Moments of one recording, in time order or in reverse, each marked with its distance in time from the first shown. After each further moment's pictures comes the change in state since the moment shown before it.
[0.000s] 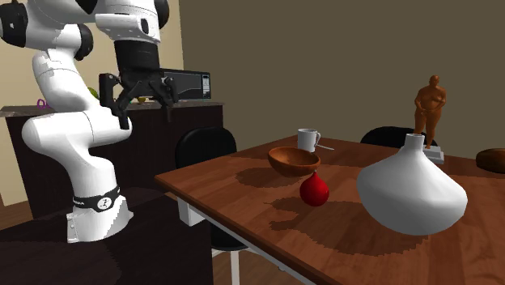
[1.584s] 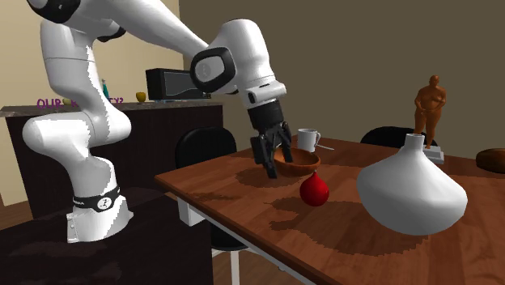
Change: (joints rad) arm 0.078 0.705 0.253 0.228 -0.002 0.804 0.320
